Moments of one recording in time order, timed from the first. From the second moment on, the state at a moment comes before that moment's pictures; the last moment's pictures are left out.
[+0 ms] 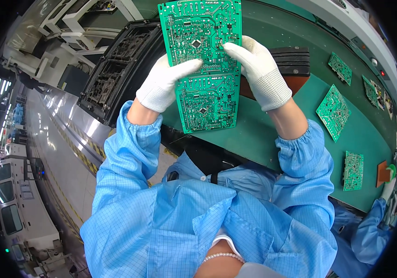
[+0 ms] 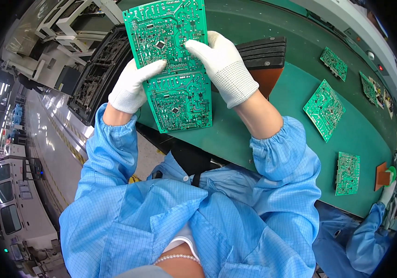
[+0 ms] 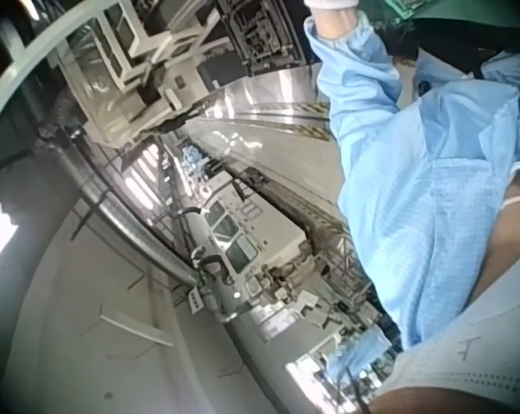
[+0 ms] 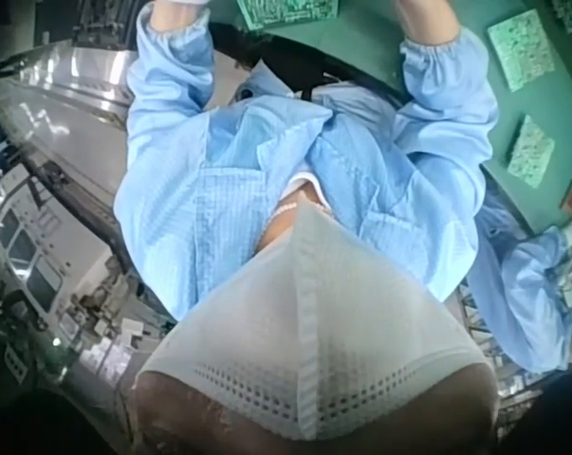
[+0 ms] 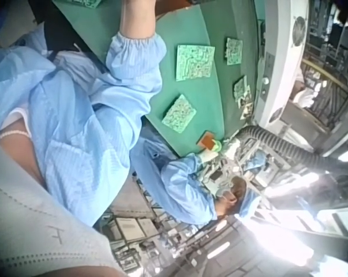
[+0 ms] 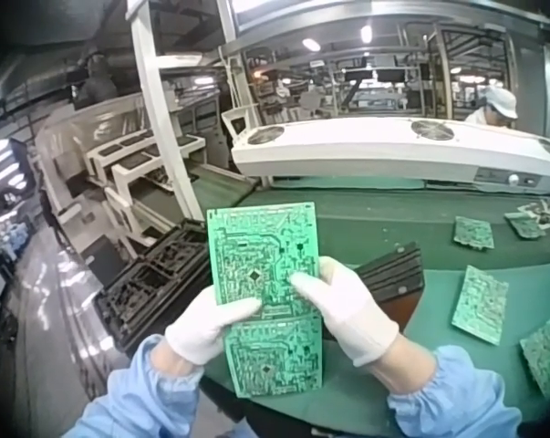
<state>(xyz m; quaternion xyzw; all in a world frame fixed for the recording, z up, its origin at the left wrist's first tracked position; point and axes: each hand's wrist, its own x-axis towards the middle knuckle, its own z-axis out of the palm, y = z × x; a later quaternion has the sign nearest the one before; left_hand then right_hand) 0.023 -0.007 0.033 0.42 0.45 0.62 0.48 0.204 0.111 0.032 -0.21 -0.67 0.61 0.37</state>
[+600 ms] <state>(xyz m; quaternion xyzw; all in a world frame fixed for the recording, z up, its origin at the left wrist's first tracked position) 0.028 -0.006 0.048 0.45 0.49 0.59 0.45 0.274 0.119 0.082 -0.13 -0.58 0.56 0.58</state>
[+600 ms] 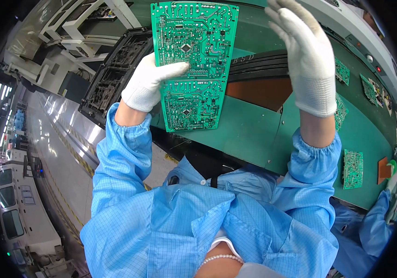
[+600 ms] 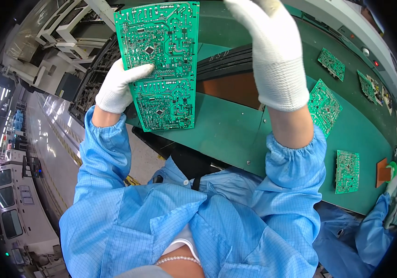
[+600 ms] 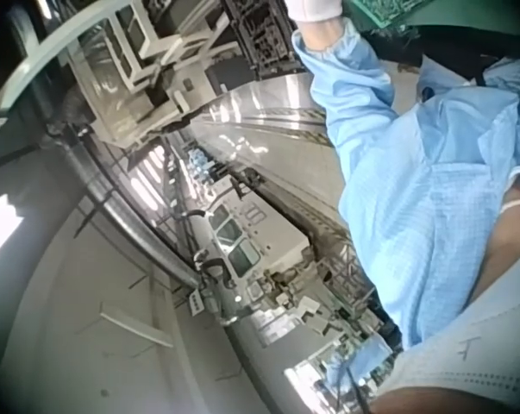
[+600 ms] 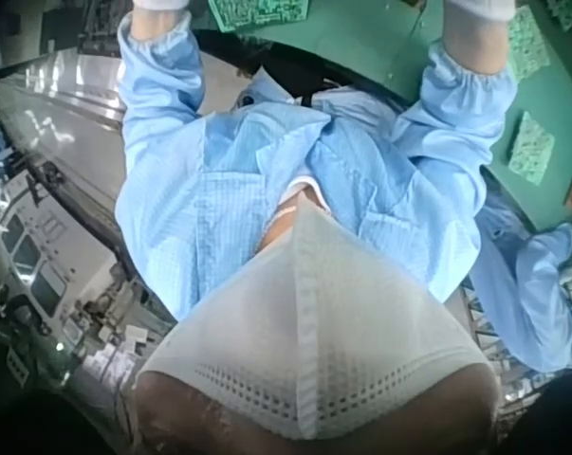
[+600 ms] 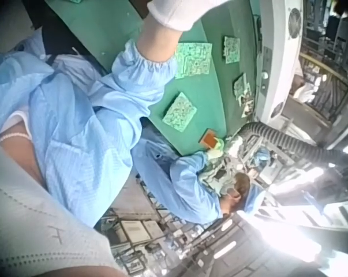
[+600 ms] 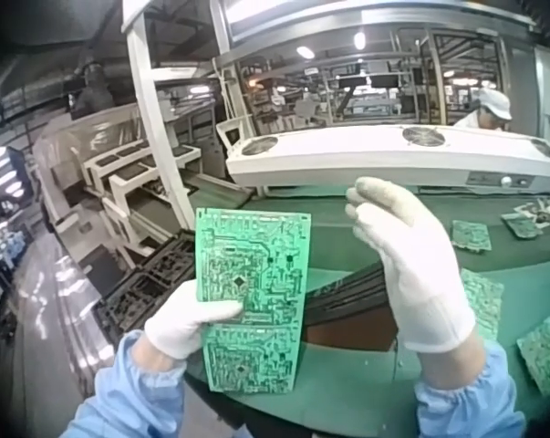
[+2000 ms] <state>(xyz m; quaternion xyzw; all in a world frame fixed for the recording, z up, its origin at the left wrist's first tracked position) 0.031 0.098 0.105 0.71 0.58 0.29 0.26 0.307 0.115 0.125 -0.09 -0.57 0.48 0.67</state>
